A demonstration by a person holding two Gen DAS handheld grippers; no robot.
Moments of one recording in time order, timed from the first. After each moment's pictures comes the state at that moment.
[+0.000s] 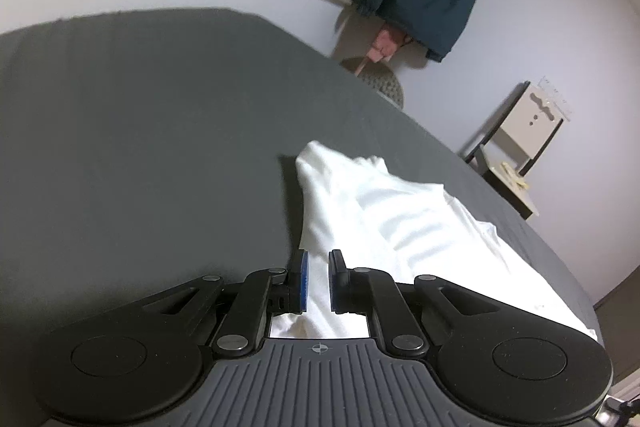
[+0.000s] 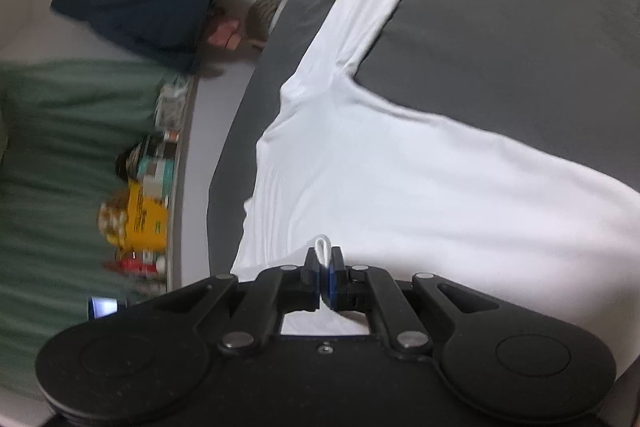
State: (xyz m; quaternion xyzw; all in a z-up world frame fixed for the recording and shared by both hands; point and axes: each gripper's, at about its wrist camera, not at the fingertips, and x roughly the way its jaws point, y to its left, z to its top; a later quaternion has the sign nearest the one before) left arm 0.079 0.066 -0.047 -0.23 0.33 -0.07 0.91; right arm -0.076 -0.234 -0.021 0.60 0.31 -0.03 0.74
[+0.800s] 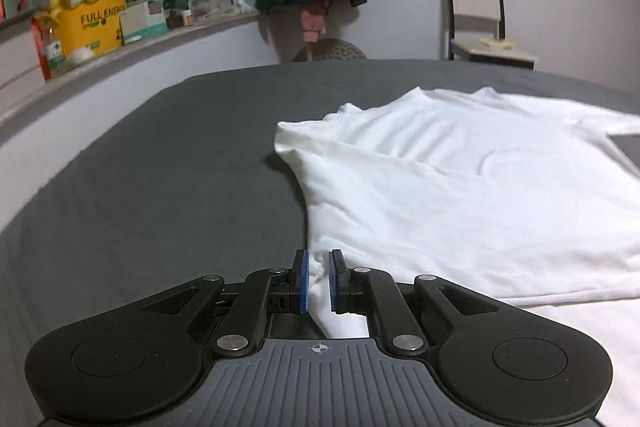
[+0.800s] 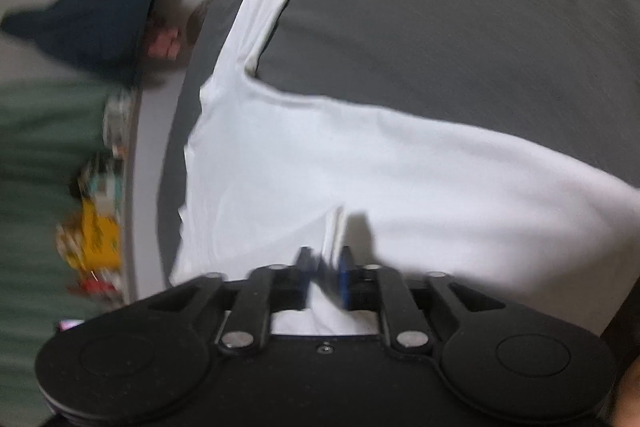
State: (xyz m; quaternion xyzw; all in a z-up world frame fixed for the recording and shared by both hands) left arm 0.034 0.027 -0.037 0.08 0.30 -0.12 0.95; right arm -0.095 -0.229 -0.072 0.59 0.37 -0.08 0.72
